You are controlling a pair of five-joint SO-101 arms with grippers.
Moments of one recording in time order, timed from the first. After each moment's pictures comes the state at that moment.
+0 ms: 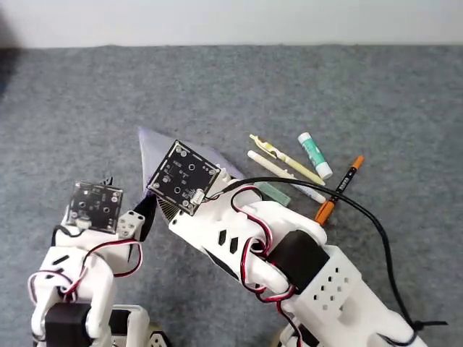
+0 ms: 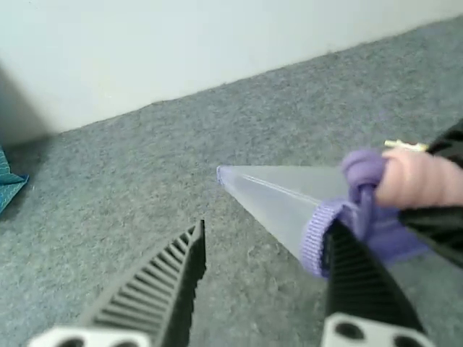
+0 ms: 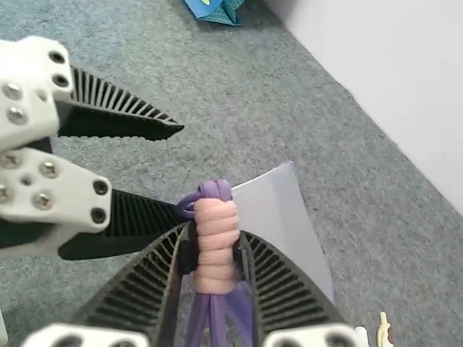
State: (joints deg) left arm -3.3 -86.3 58.8 69.1 -10.9; right arm -50.8 -44.1 23.3 58.5 14.1
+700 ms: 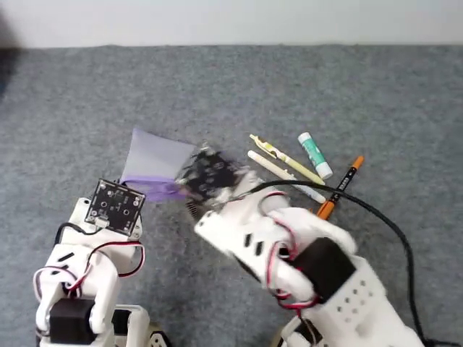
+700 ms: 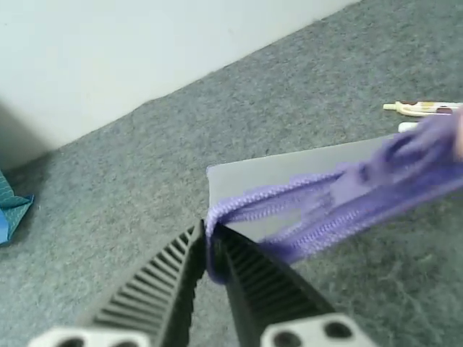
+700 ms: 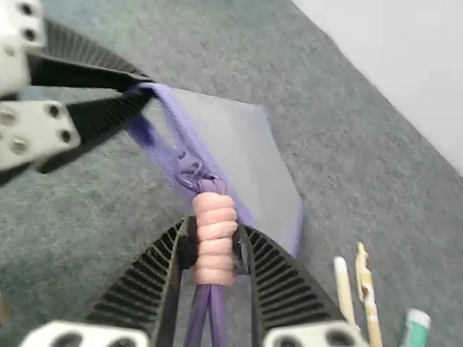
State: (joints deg) left arm -3.1 -86.2 60.4 68.6 -18.4; right arm -42.9 -50.9 23.7 69.7 14.1
